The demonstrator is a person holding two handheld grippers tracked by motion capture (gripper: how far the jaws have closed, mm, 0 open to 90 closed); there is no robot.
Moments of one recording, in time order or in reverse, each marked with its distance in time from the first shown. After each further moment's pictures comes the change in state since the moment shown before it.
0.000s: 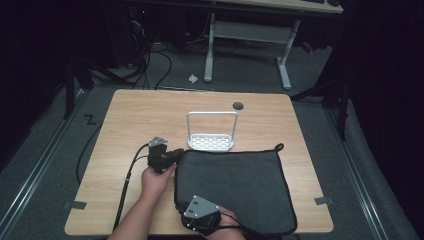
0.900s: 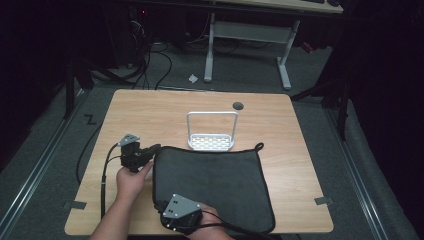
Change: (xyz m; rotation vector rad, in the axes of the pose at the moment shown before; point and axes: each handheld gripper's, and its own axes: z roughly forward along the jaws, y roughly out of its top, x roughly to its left) left arm 0.036 0.015 -0.077 -0.094 0.068 -0.033; right arm 0.023 0.045 0.020 -0.086 0.070 -0.041
